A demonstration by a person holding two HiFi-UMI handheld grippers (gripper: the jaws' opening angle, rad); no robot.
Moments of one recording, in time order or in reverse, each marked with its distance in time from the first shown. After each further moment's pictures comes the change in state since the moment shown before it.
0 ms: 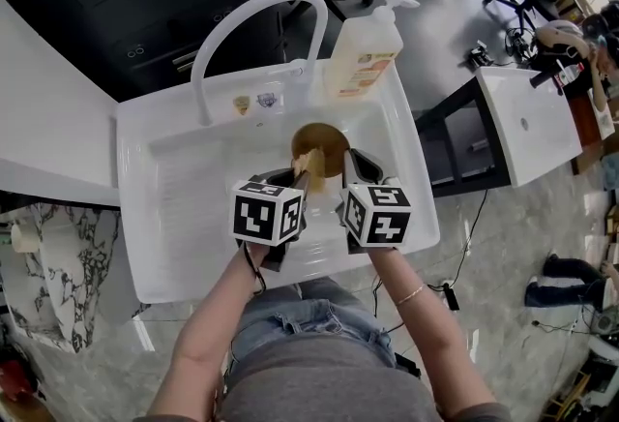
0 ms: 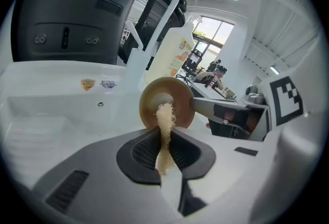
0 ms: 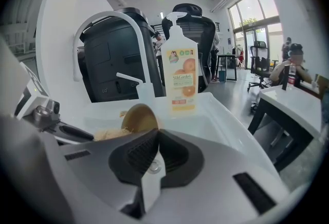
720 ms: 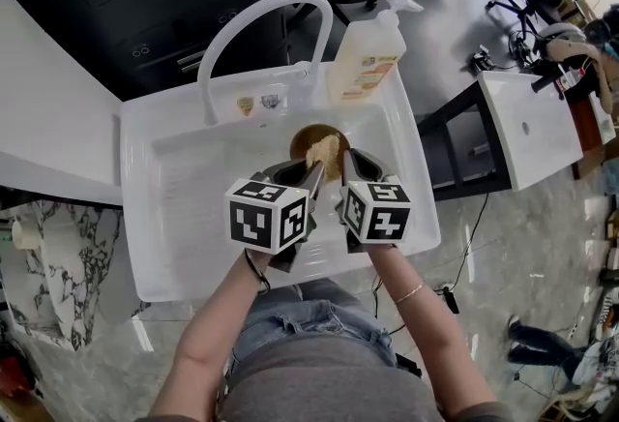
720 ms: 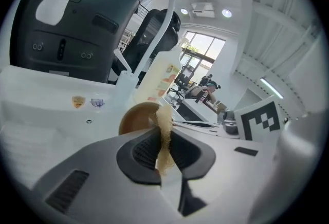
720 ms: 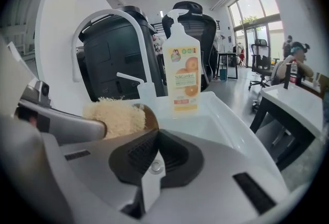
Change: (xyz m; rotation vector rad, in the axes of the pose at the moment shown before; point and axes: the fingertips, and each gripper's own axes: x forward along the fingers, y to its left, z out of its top) left arm -0.022 -0.030 0.042 -0.018 -0.161 -0.095; right arm 0.006 0.006 0.003 0.009 0.014 0.012
